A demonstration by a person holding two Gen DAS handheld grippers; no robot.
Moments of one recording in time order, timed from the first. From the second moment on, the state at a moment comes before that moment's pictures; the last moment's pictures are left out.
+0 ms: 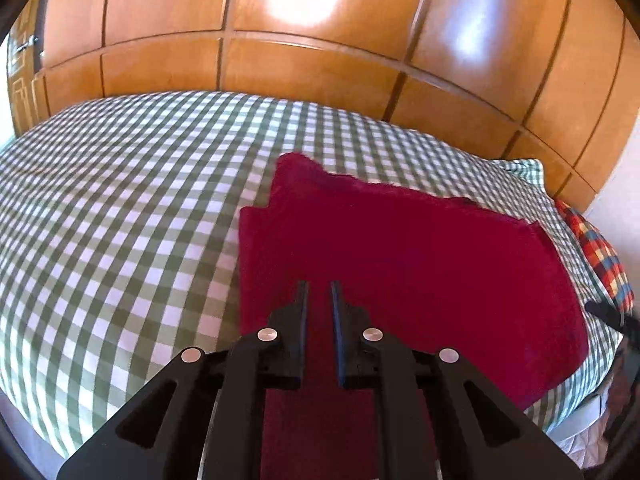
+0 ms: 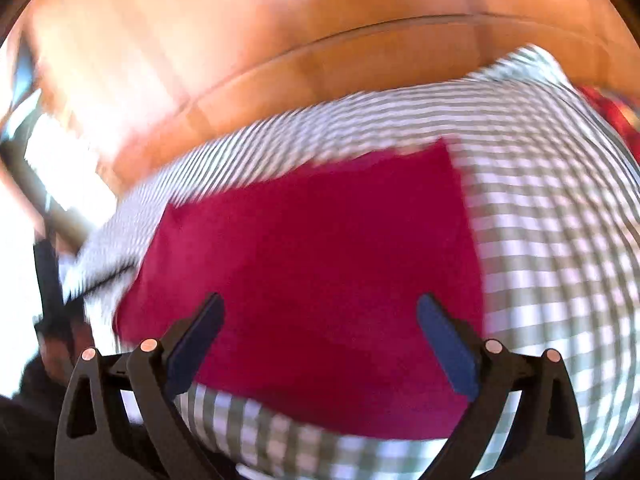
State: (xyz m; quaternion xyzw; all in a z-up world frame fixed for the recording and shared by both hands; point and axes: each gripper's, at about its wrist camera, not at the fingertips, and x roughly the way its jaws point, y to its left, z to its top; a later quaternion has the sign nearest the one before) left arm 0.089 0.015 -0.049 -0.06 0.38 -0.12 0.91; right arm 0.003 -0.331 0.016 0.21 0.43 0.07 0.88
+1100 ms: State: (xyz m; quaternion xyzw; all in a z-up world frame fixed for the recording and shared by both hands) left arm 0.090 0.024 -0.058 -0.13 0.42 -0.16 0.88; right arm 0.054 -0.298 0.004 0.29 0.48 0.19 0.81
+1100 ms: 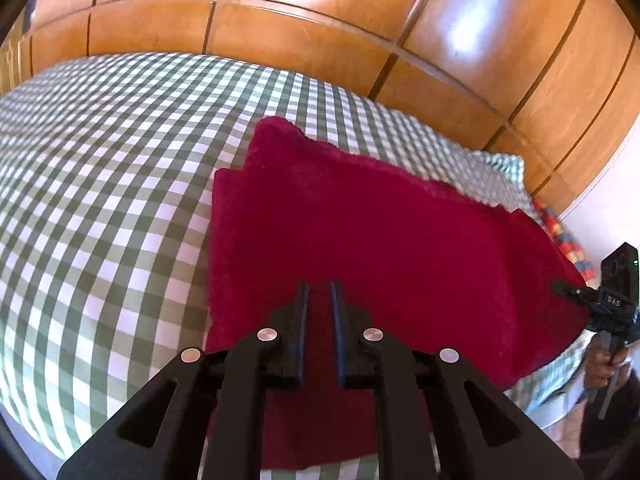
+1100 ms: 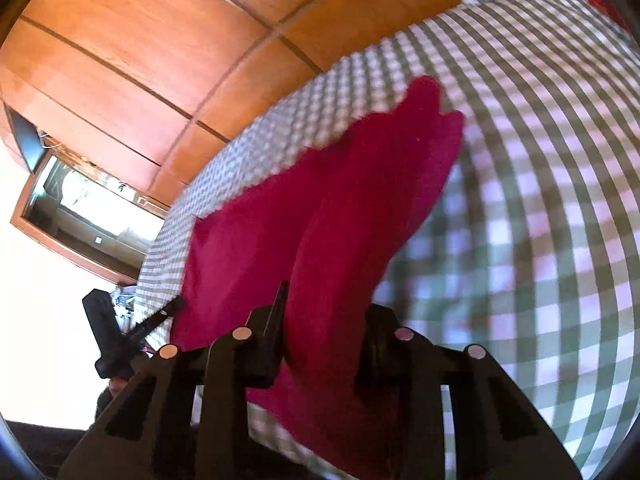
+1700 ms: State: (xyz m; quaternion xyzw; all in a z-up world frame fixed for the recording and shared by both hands) left arm 0.091 0.052 -0.087 -0.20 0.45 -0.23 0.84; right arm 0.131 -0.016 0.031 0.12 0.52 0.33 0.78
